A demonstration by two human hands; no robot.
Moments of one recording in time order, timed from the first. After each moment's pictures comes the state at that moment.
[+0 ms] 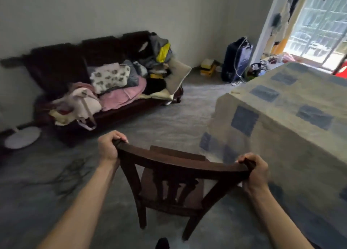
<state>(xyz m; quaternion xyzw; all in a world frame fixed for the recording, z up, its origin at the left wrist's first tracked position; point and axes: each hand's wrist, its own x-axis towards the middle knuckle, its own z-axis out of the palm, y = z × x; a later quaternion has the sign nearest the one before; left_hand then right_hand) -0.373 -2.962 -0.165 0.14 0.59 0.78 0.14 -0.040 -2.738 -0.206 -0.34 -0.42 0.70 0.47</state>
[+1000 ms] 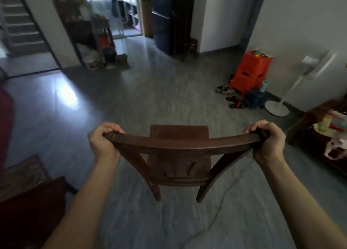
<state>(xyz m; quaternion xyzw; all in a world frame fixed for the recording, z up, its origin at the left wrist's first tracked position) 0.088 -3.632 -0.109 -0.24 0.39 0.67 -0.58 -0.179 -3.361 -0.092 0.15 -0.50 0.84 -0.16</state>
